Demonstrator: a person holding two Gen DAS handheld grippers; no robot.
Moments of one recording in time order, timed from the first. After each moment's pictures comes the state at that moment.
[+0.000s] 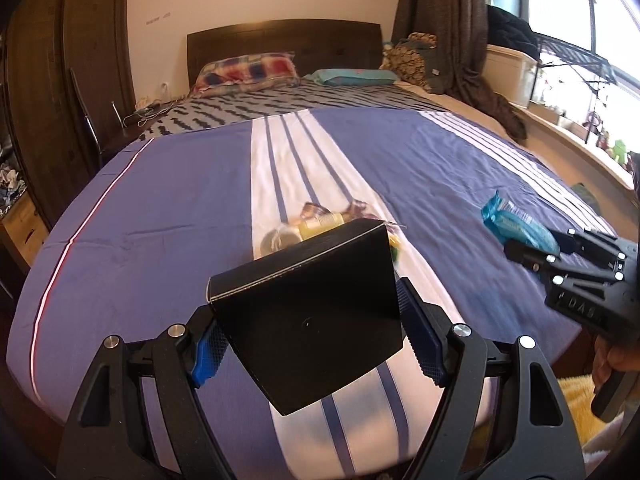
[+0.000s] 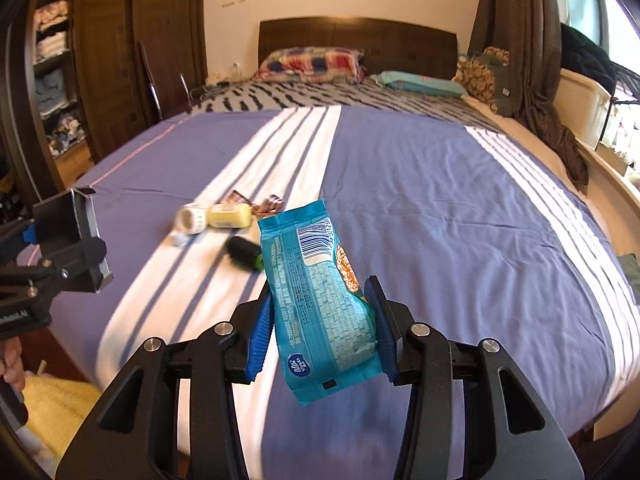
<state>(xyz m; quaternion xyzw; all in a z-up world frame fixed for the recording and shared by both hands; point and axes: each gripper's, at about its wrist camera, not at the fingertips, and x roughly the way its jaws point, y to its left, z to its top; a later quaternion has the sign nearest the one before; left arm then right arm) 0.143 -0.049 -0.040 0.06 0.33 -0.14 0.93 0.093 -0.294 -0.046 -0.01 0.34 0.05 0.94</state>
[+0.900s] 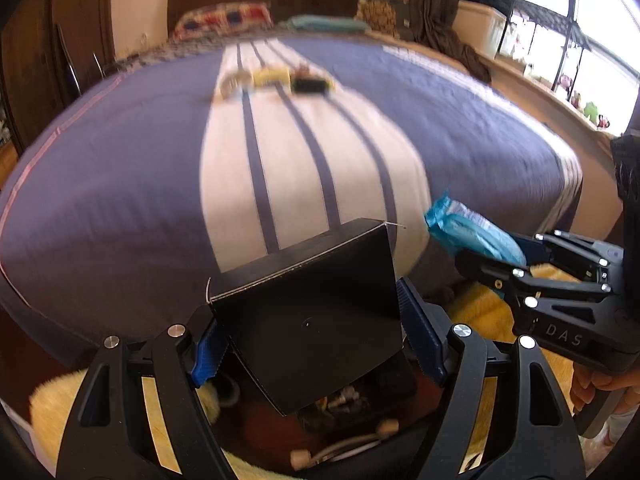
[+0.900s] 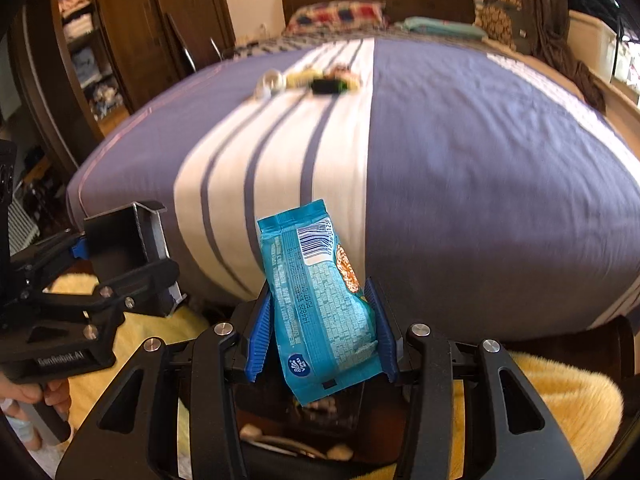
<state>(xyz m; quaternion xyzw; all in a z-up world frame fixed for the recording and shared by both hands) -0.005 -0.046 -0.153 0.05 0.42 -0.18 0.89 -0.050 -0.254 -0.154 0.04 0.43 0.10 0.90</state>
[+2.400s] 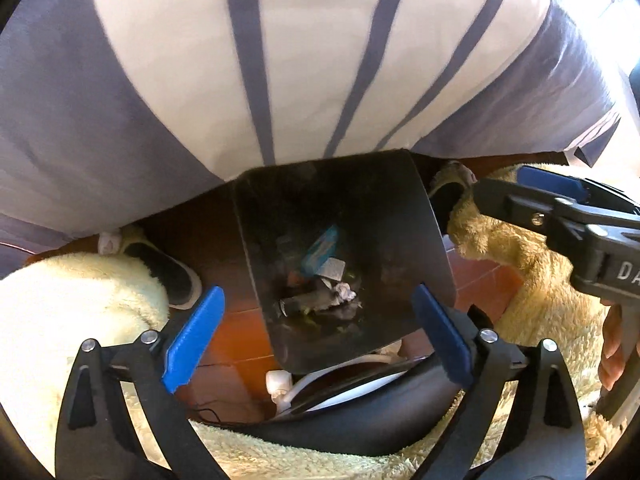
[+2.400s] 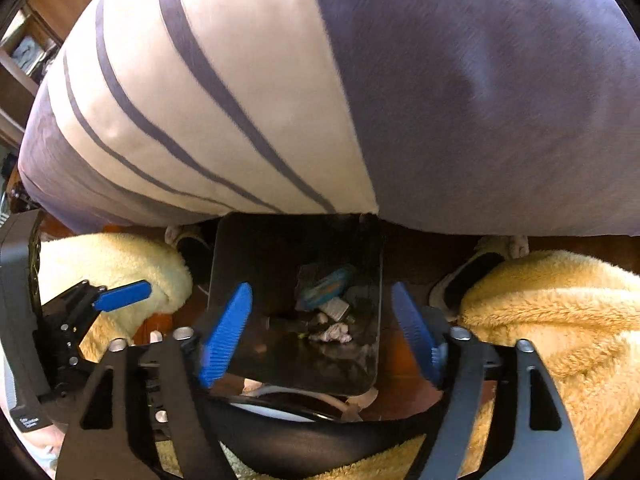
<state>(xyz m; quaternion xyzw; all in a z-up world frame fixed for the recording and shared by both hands) 0.017 -0.046 -0.317 0.05 0.61 -0.18 0.77 -0.015 -0.254 -0.275 0.09 0.58 0.08 0.81</state>
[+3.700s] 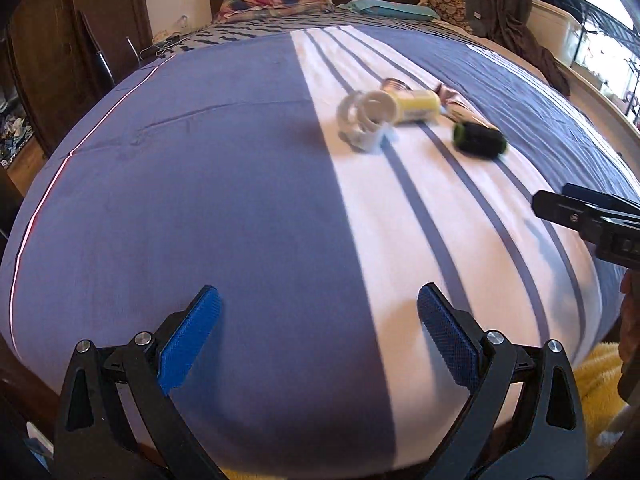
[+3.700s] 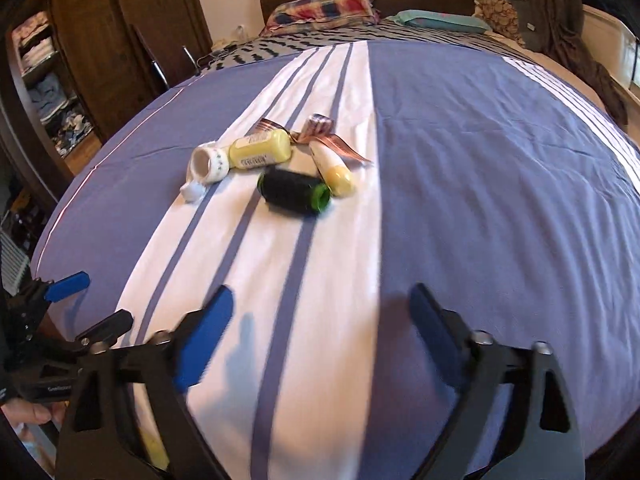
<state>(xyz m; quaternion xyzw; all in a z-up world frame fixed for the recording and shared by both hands) 0.192 0.019 -0.142 0.06 0.44 -0.08 0.89 0.164 -0.249 -0.126 0.06 0.43 0.09 0.90</state>
